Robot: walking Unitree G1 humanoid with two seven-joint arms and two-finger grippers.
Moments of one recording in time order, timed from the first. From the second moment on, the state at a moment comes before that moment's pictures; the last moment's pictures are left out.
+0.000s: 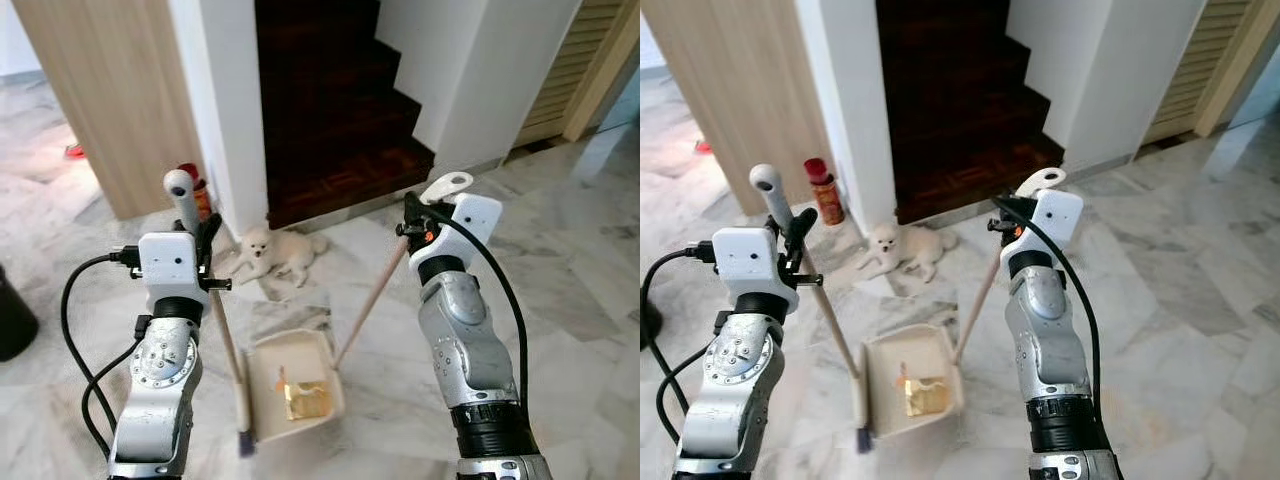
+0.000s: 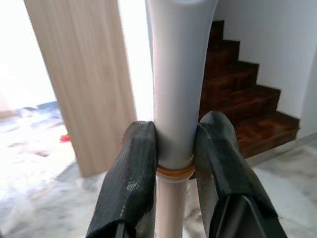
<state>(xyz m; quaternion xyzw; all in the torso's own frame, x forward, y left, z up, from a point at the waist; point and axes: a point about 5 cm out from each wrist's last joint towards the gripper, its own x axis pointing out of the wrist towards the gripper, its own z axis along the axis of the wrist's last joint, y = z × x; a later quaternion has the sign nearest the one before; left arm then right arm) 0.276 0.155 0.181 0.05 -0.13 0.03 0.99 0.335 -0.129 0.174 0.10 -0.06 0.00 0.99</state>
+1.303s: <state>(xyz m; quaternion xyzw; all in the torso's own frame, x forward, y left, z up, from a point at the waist) 0.271 0.162 0.180 0.05 -0.13 0.04 0.99 0.332 -0.109 0.173 0.10 -0.06 0.05 0.99</state>
